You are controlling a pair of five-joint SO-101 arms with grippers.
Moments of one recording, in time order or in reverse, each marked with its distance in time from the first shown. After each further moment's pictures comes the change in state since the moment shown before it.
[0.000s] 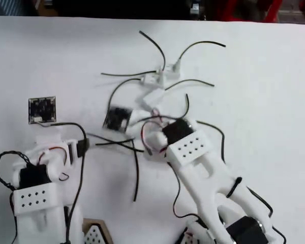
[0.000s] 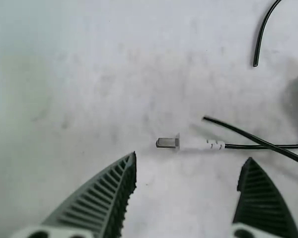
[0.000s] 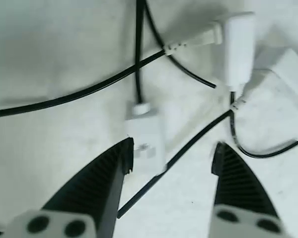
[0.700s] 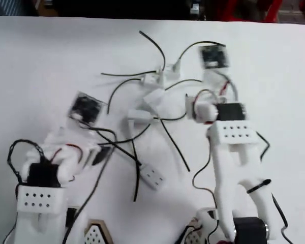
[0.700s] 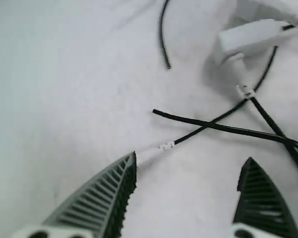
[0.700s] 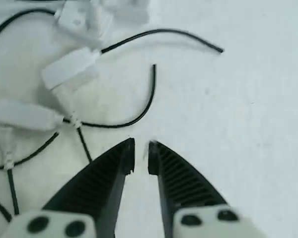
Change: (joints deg) left arm 16.4 0.0 -9.7 7.7 -17.8; right arm 28.6 0.6 -3.4 -12.8 -42.0
